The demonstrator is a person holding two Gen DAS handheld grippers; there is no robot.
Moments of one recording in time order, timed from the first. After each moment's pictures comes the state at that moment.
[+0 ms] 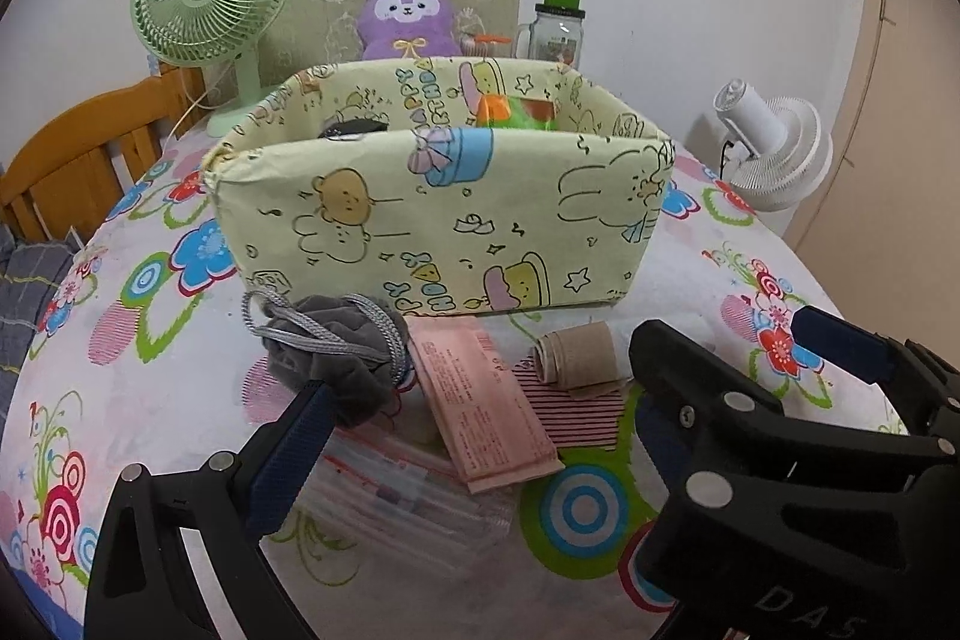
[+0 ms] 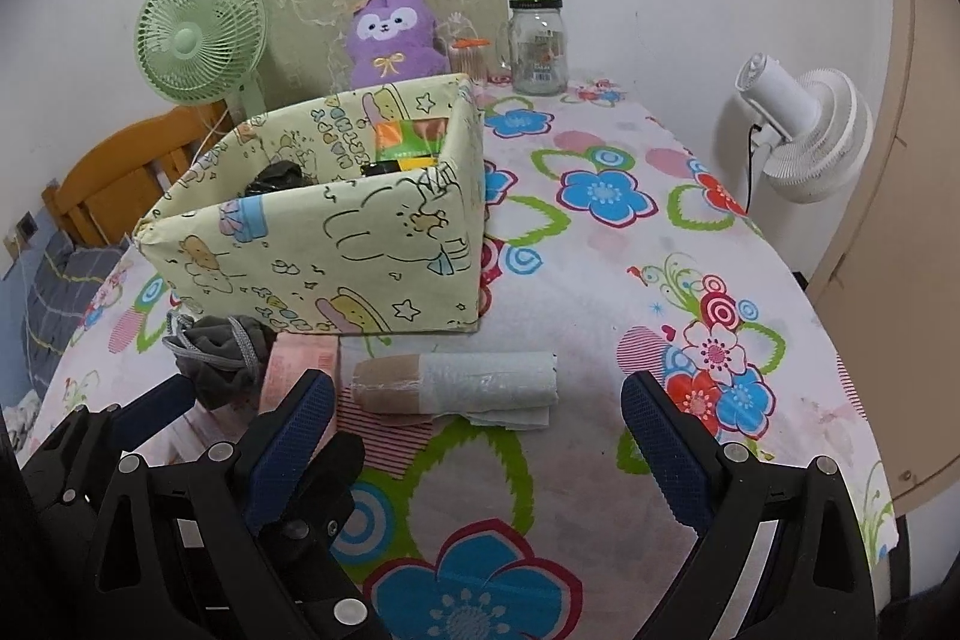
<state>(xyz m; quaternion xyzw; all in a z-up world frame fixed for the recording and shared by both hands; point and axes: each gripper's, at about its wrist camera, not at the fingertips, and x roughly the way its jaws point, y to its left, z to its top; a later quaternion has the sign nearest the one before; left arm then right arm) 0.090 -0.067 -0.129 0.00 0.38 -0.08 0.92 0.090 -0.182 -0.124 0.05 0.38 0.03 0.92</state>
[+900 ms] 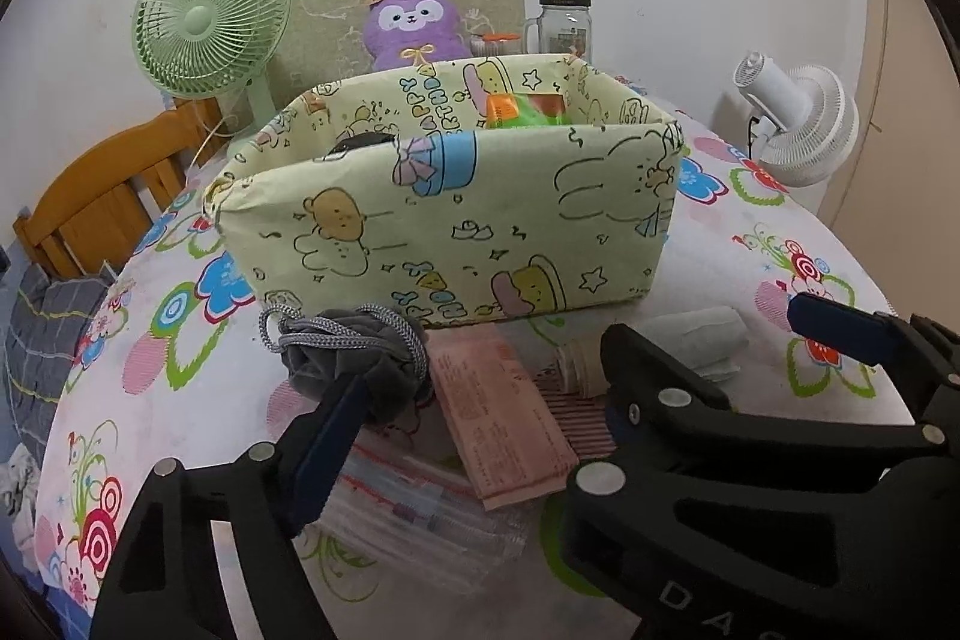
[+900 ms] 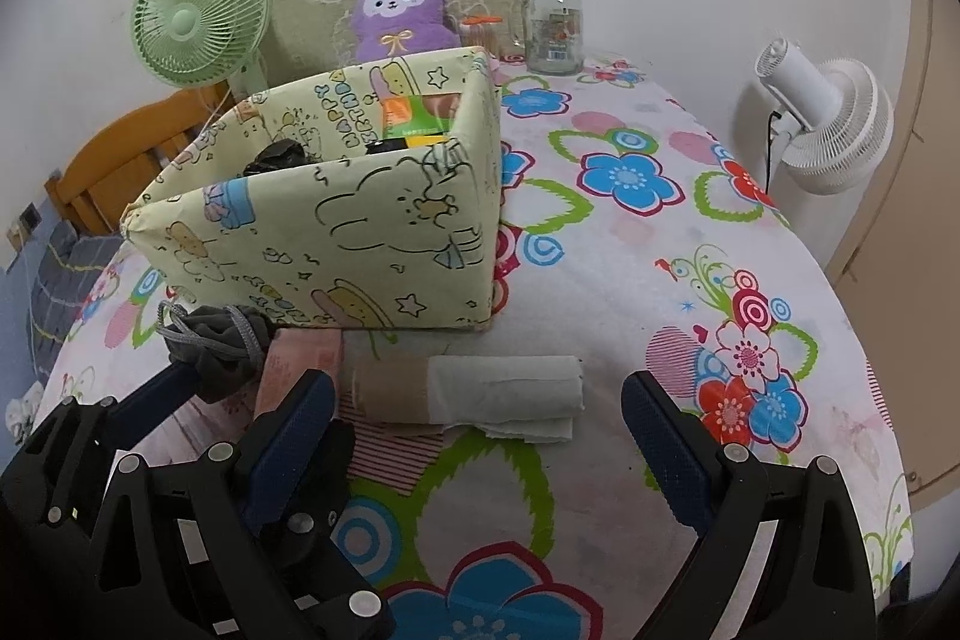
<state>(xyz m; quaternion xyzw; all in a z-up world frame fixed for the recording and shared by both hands) 0.093 -0.077 -0.130 0.06 0.38 -0.04 0.92 0.104 -0.174 -0.132 0.05 0.40 0.04 0.91</state>
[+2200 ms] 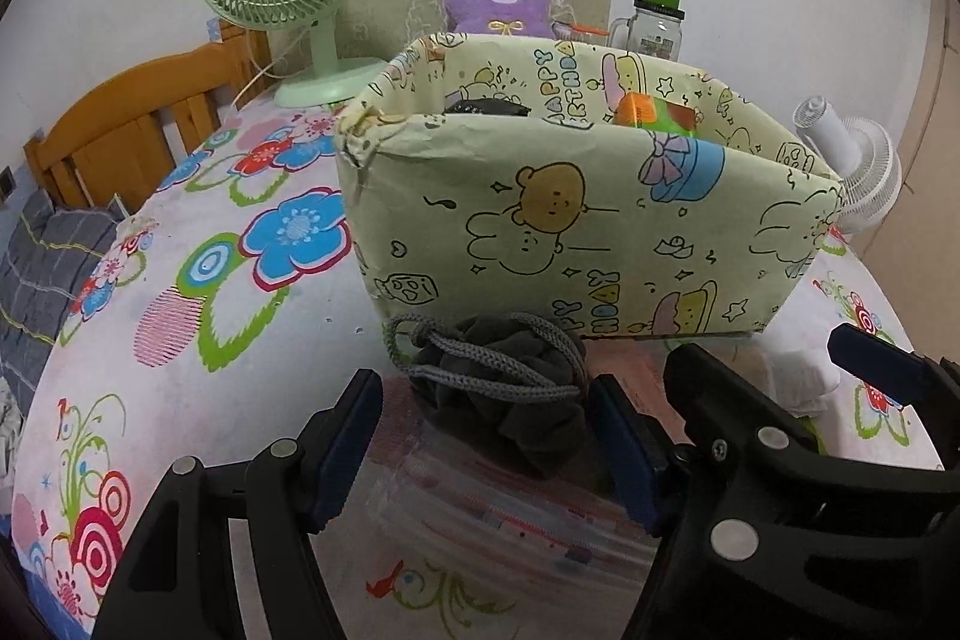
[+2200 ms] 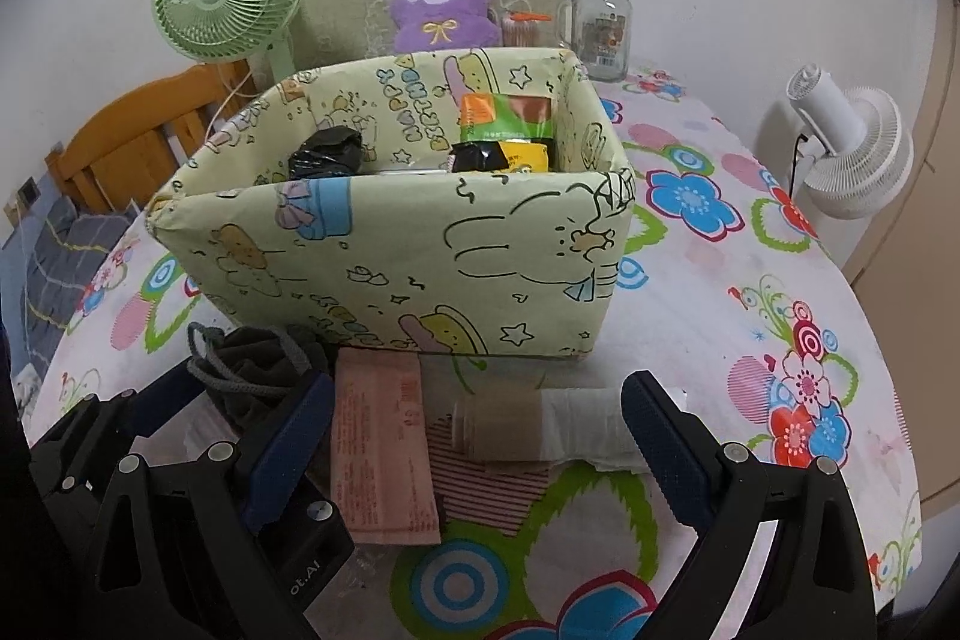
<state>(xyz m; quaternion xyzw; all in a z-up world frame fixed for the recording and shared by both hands) 0.121 -0.013 -0.142 -0.01 0.40 -0.01 0.92 0.124 -0.126 -0.131 0.02 0.41 0.04 0.91</state>
